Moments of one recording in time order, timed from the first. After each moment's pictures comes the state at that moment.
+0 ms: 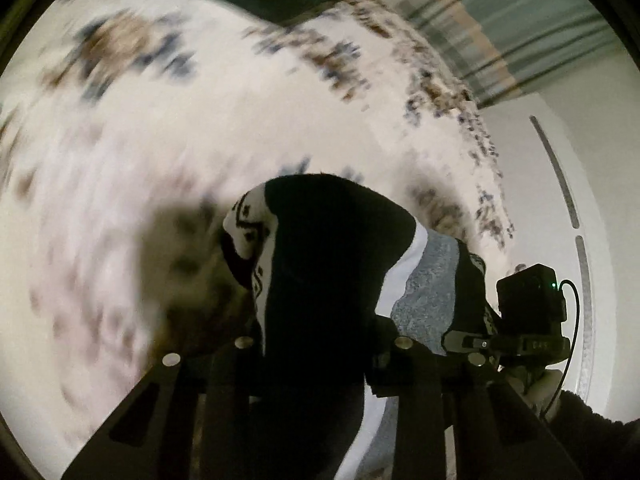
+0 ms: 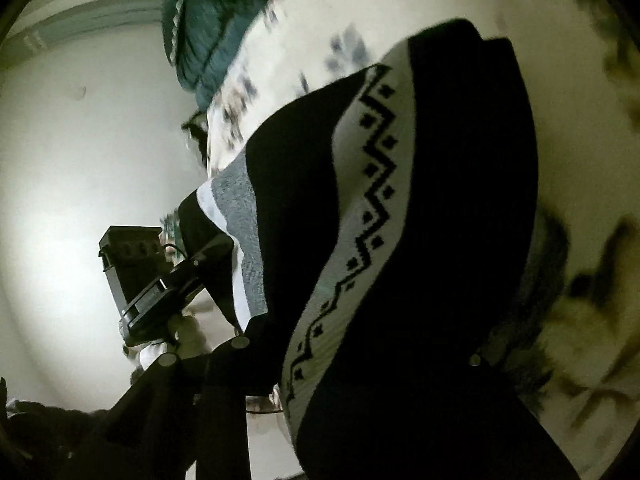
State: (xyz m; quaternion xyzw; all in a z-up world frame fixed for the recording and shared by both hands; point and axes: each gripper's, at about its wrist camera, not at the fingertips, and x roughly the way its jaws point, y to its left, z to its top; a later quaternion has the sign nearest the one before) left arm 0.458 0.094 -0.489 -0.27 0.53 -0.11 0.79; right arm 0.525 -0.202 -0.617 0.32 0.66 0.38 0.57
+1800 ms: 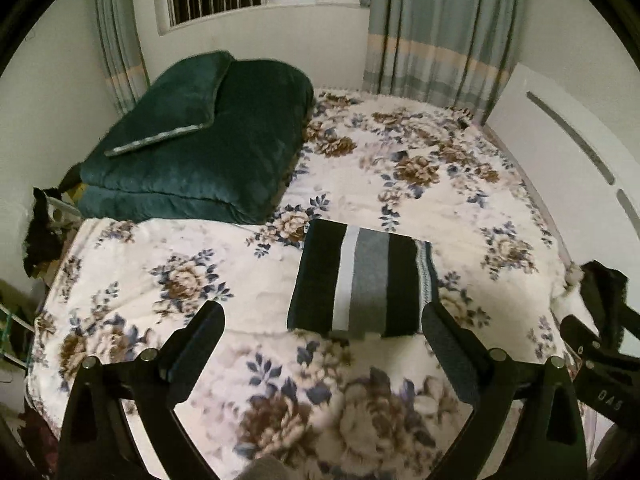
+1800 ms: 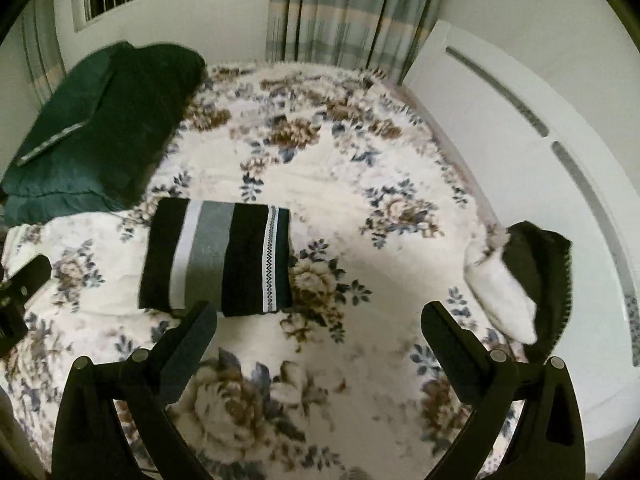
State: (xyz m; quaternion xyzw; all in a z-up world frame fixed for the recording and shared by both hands) left arm 0.452 -0.036 -0.226 -0.01 0.43 0.01 0.90; right arm 0.439 -0.259 -0.225 -0.02 0.47 -0.09 0.88
